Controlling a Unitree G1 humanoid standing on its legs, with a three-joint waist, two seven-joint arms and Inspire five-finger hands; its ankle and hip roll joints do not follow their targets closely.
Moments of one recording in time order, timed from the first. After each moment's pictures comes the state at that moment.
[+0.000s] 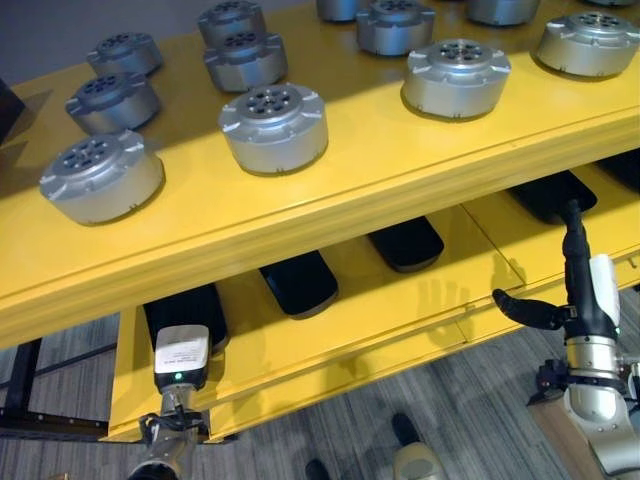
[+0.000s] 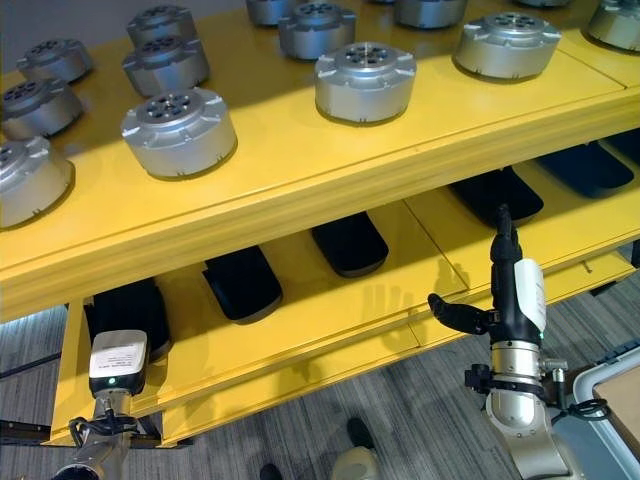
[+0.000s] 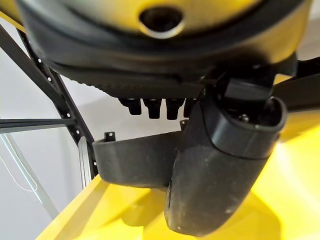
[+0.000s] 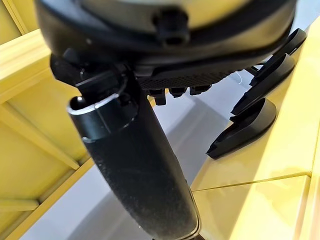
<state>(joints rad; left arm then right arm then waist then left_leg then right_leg) -0.10 0.54 -0.39 0.81 0.91 0.26 0.81 0.15 -0.67 -0.06 0.03 -0.12 -0.32 -0.46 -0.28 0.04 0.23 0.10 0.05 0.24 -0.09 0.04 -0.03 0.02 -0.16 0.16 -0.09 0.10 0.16</state>
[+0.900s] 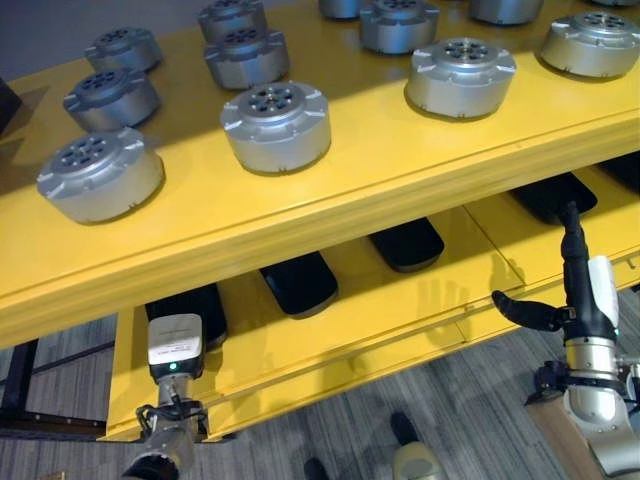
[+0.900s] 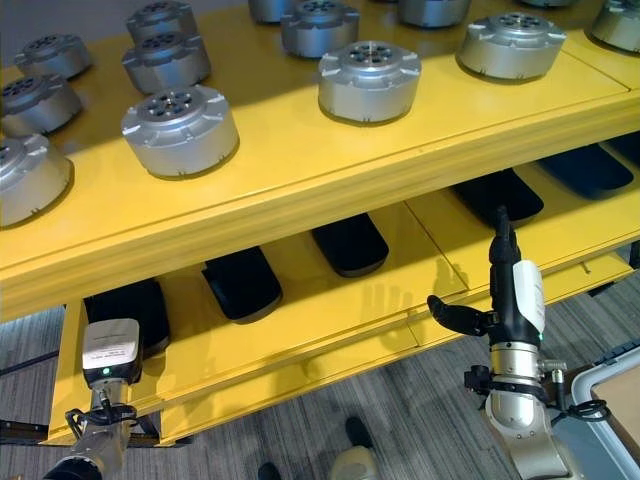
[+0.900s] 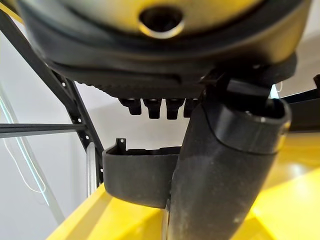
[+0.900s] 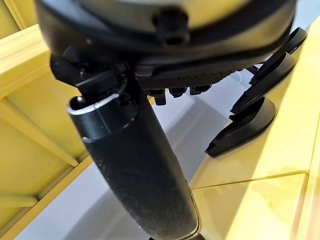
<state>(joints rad) -0.12 0.56 -0.36 0.77 0.87 0.28 0.82 0.16 -0.67 -0.05 0.03 -0.12 -0.32 -0.45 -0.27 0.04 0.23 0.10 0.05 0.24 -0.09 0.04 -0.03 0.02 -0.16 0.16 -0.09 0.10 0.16</state>
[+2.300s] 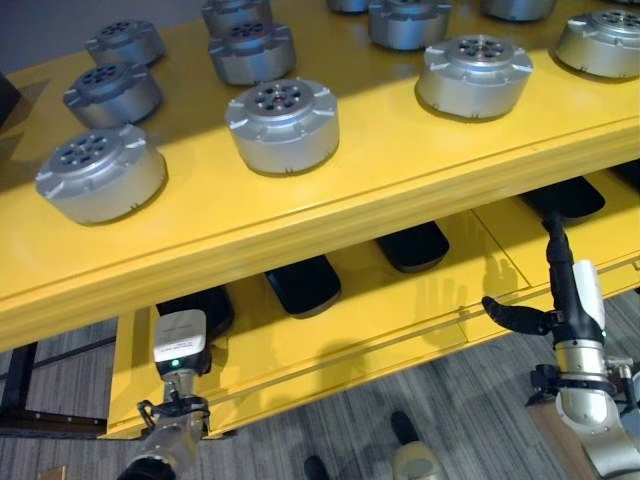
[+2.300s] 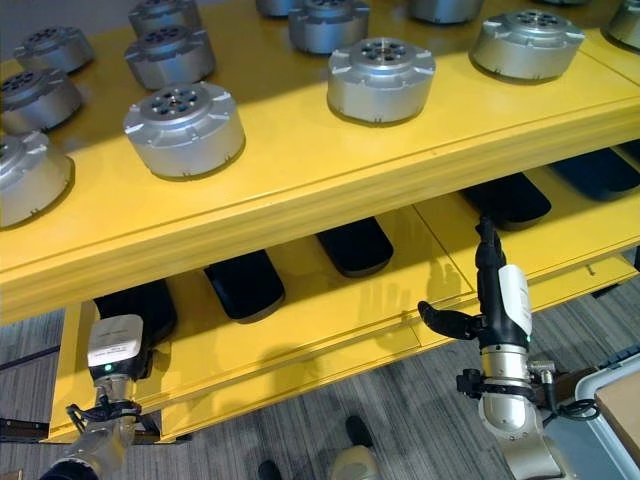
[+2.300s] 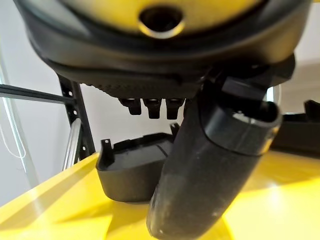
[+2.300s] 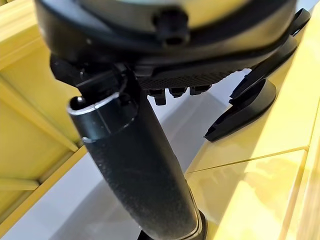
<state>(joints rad) -0.08 0.56 -0.35 0.64 0.75 0.18 0.75 0.16 -0.67 -0.01 0.03 -0.12 -0.31 -0.45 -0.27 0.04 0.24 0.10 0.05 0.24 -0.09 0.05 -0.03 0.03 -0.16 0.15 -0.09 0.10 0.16</state>
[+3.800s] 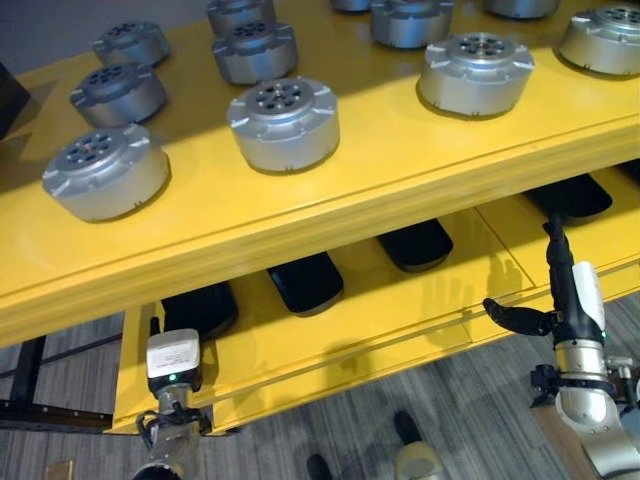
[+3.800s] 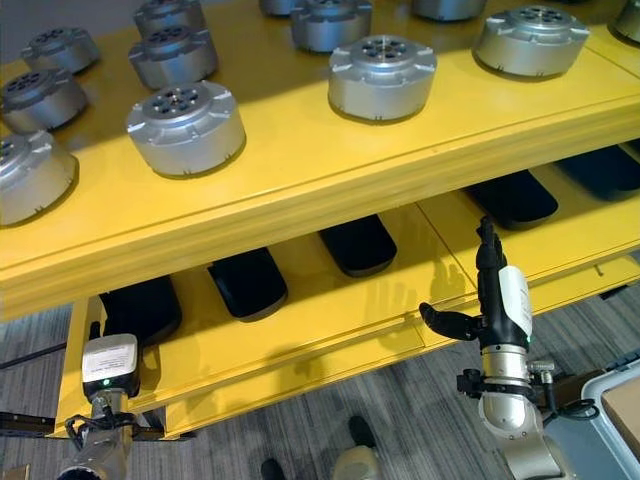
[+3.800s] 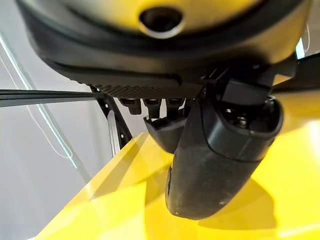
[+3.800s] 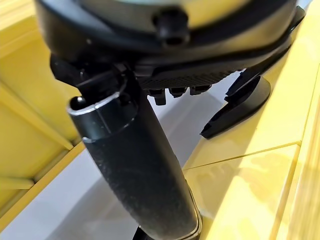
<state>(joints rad) -0.06 0.53 -0.36 0.71 0.84 0.38 0.66 0.15 -0.67 -0.01 0.03 -0.12 -0.28 -0.44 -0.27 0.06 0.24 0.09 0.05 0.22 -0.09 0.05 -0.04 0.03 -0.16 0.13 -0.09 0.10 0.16</state>
